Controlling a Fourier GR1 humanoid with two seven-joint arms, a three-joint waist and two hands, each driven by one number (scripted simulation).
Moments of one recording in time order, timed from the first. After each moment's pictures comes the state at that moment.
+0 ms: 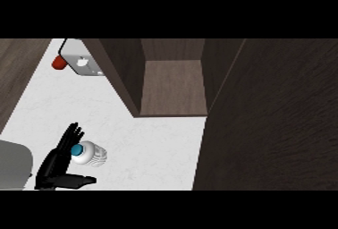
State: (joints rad) left arm -0.09 0.19 0.29 -0.82 -0.05 -0.39 -0.60; right arm 0.13 -0.16 0.56 -2.49 0.09 -0.19 0.38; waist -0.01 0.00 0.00
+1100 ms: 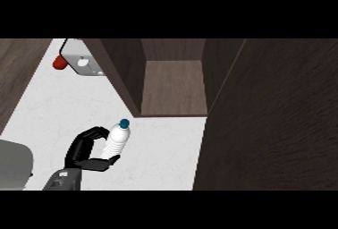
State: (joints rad) left arm -0.31 0.15 0.23 -0.52 -0.15 -0.26 -0.87; right arm 0.08 -0.21 0.55 -2.48 0.09 -0.24 0.39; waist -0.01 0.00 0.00
